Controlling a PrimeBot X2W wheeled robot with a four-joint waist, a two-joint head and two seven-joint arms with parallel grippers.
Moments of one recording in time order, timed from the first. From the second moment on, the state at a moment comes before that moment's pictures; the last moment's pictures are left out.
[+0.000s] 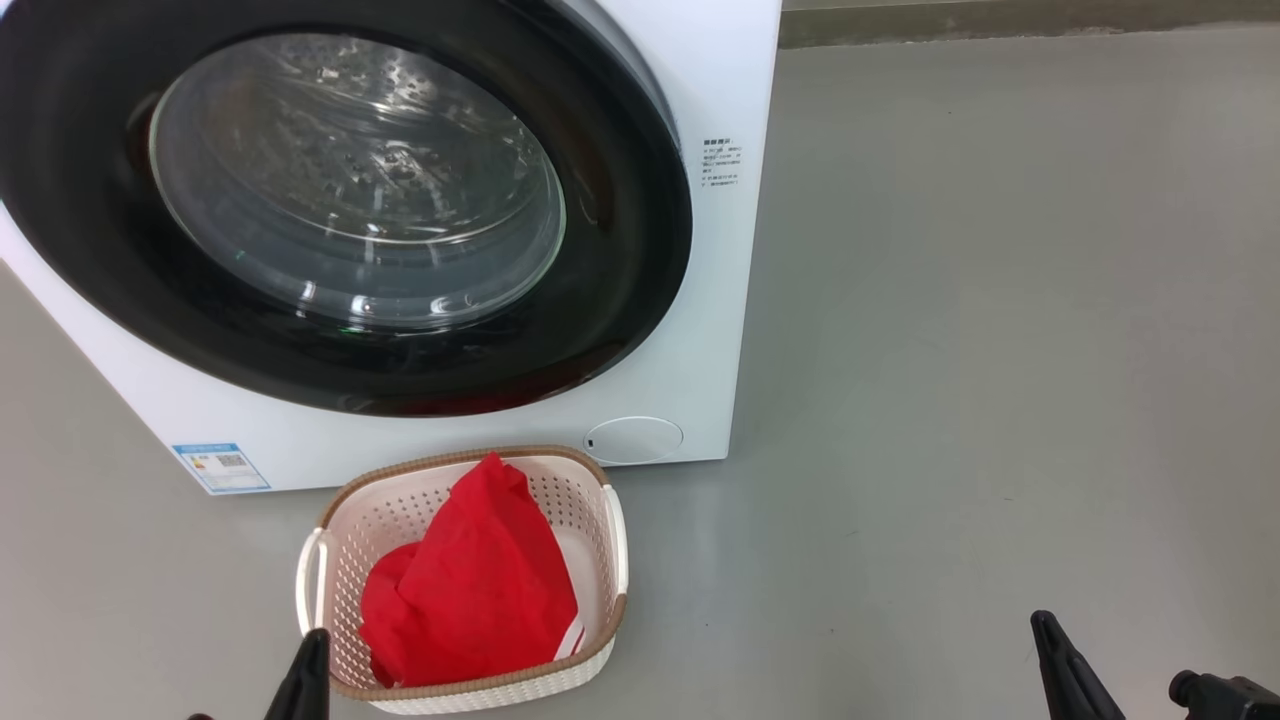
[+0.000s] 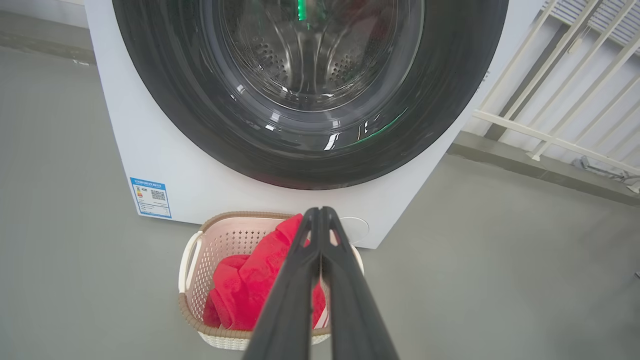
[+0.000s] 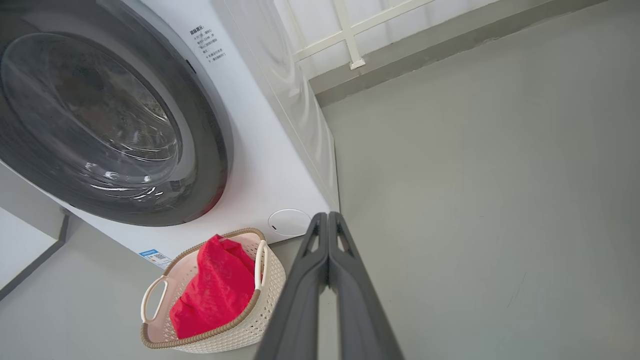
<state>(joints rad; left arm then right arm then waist) 0.07 0.10 0.01 0.26 -0.44 -0.12 -0.21 0.16 -0.09 0.00 0.28 0.60 0.13 -0.22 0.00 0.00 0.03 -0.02</state>
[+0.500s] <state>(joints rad) 0.06 0.09 0.02 0.26 -0.59 -0.12 -0.17 0.13 -0.09 -0.01 0.28 0.74 0.13 -0.18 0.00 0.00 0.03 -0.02</state>
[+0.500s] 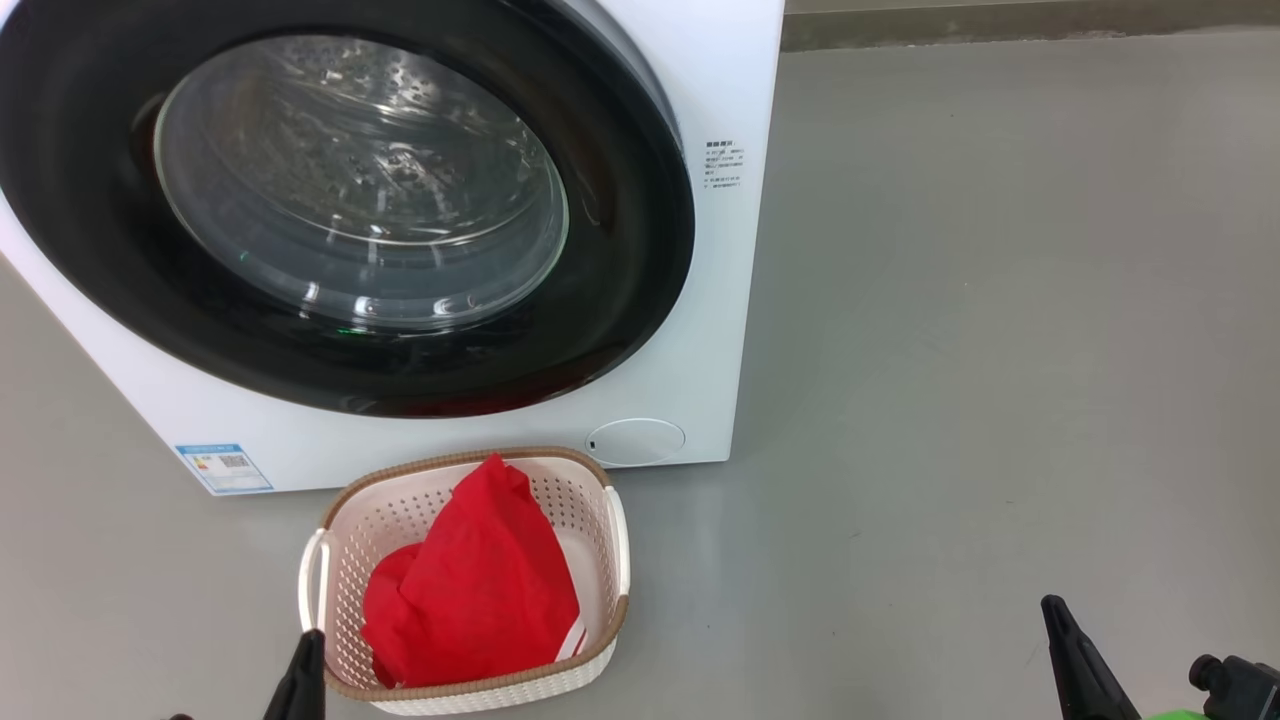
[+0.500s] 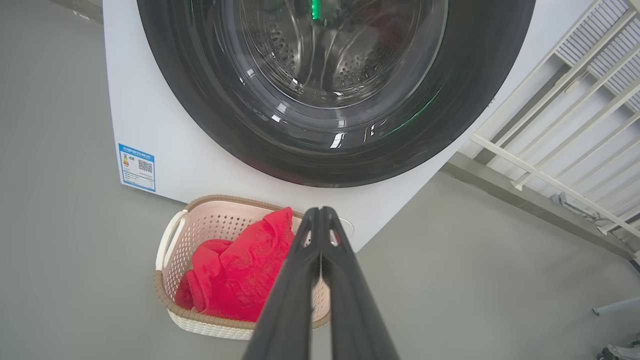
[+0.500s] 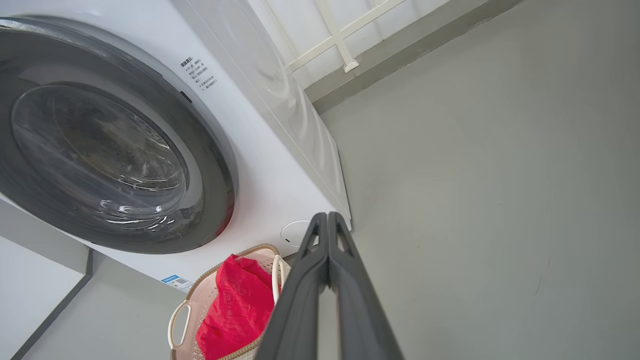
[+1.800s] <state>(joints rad) 0.02 0.07 0.04 0.26 -0.99 -0.12 -0.06 0.07 -0.07 -0.05 0.28 1.08 0.13 -0.07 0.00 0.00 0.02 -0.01</state>
